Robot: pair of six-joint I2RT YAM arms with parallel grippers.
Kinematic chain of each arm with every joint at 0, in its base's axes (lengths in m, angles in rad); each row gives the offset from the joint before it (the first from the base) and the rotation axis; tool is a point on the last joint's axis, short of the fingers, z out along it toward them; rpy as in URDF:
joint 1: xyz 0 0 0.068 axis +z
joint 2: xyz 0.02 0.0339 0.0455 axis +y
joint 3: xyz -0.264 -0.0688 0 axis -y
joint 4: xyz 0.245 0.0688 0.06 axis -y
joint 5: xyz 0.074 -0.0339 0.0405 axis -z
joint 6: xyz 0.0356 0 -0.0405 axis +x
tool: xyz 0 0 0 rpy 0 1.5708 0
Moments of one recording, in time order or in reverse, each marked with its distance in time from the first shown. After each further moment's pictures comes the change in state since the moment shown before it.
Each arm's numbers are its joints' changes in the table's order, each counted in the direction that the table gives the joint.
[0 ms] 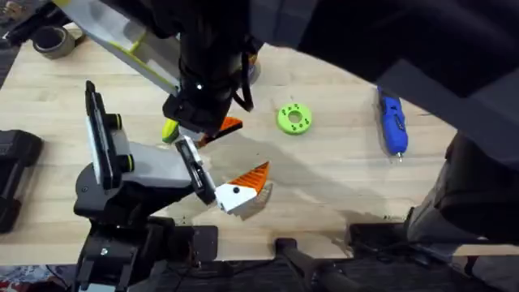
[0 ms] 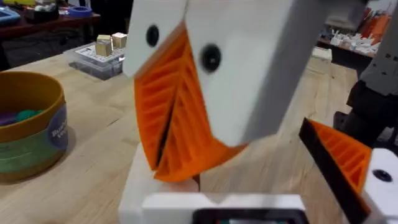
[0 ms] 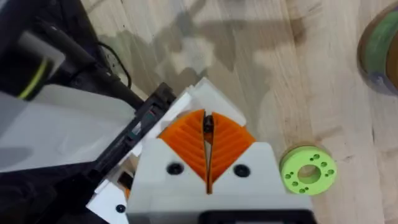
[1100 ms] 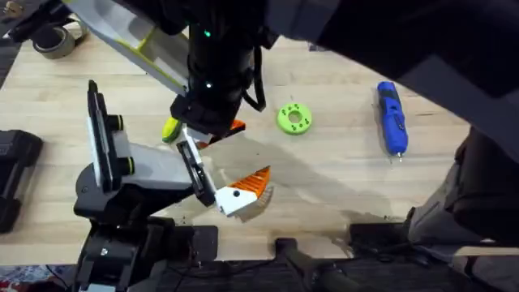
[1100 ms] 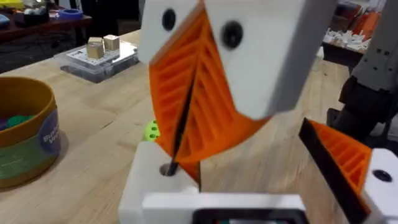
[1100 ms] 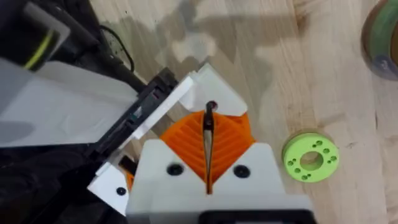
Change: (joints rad) left arm 0.000 -0.004 0.000 -0.003 0.026 0.012; right arm -0.002 -0.032 -0.003 -0.058 0.001 0.000
